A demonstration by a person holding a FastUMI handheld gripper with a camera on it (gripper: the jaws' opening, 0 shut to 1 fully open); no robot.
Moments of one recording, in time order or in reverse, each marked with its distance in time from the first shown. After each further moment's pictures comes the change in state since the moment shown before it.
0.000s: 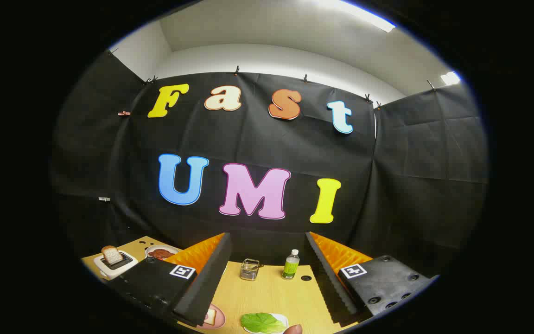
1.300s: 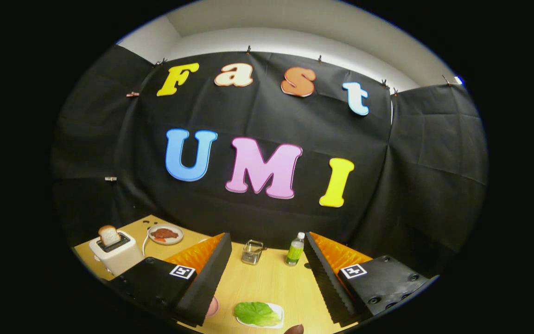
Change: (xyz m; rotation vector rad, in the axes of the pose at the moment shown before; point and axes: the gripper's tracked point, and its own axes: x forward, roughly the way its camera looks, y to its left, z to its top) arm 0.023 -0.005 -0.086 -0.049 0.211 0.097
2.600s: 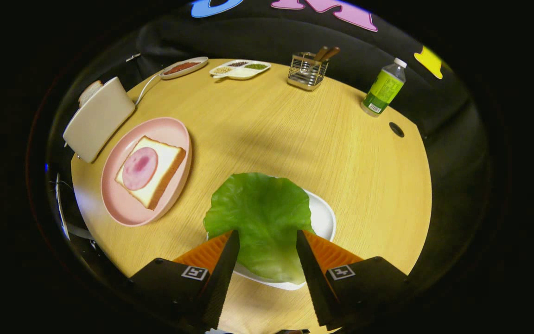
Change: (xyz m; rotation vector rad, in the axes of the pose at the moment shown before) arm 0.058 0.026 -0.391 -0.145 0.985 0.391
